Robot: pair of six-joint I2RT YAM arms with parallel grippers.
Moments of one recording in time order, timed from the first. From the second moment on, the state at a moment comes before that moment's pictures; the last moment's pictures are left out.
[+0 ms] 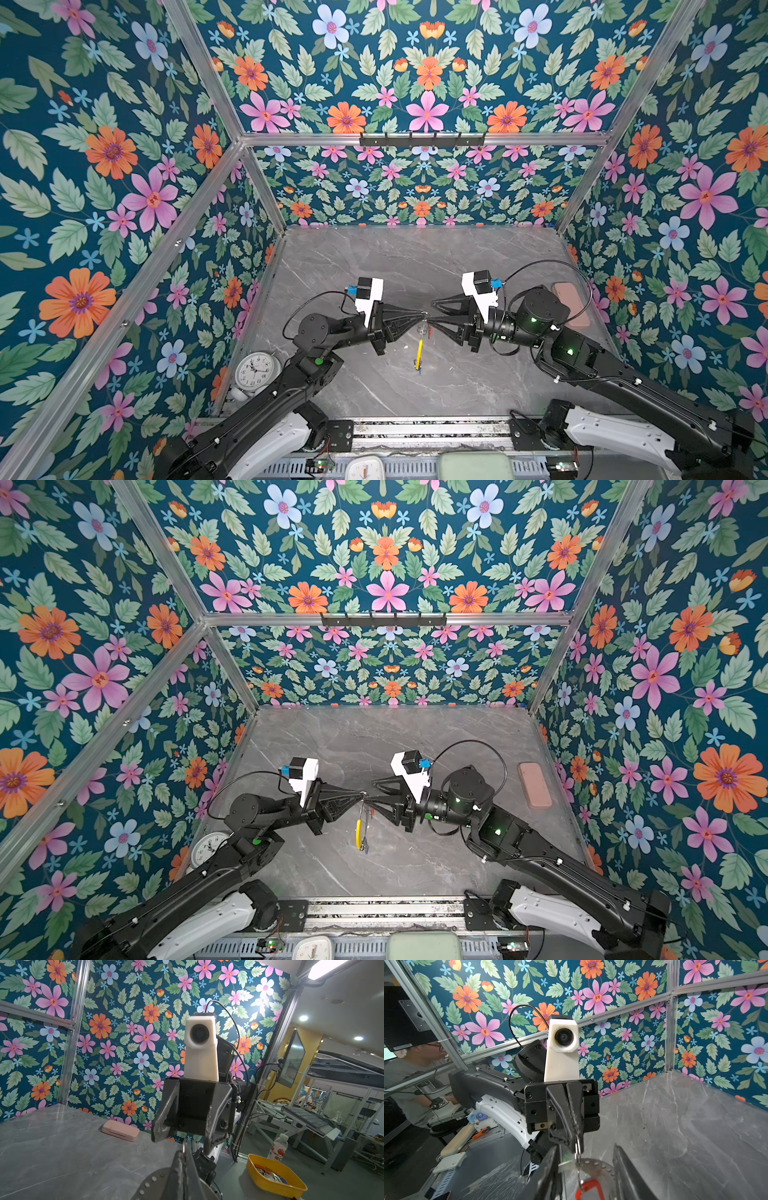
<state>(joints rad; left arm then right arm) -0.71 0.85 0.53 0.78 0.76 -0.63 0.91 0.95 0.91 0.05 -0.44 0.24</state>
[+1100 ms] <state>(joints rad) -0.71 0.88 0.52 0.88 0.72 -0.68 0.91 0.97 0.89 0.11 -0.49 0.29</state>
